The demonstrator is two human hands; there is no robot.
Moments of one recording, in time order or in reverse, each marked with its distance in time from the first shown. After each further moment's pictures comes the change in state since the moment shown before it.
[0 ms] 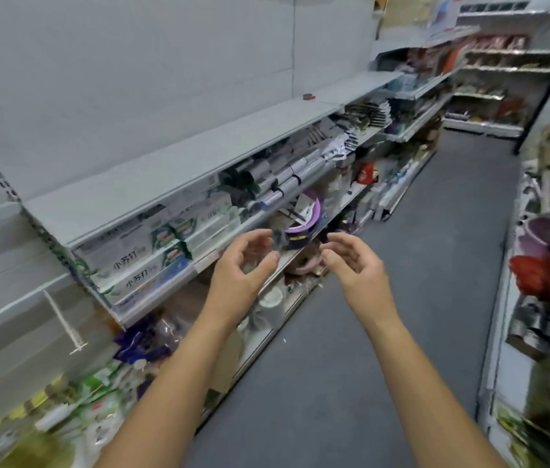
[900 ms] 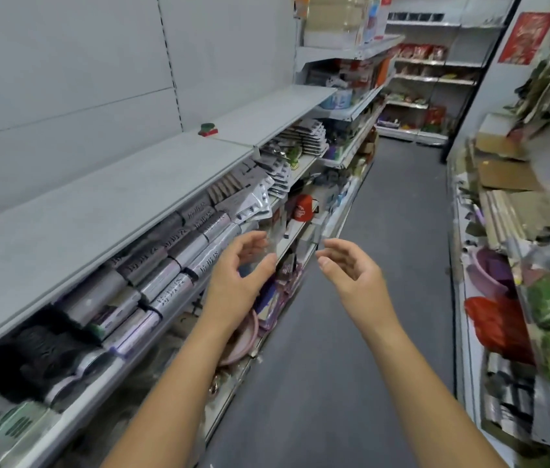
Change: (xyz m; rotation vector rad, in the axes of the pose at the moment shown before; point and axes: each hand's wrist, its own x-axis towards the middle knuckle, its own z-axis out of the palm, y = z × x) left_hand 0.527 -0.123 0.280 -0.047 -0.123 0.029; right_hand 0.530 0.118 -0.173 -0.145 0.143 0.003
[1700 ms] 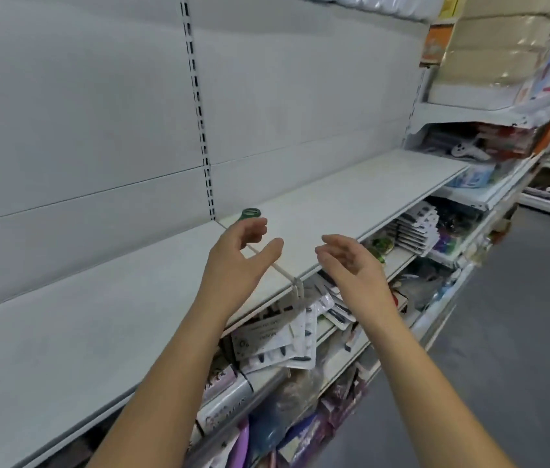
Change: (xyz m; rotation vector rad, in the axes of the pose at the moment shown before) left_hand 0.443 -0.064 0.003 0.255 0.401 -0.078; right_hand 0.505 0.055 0.098 0.041 -0.402 -0.091
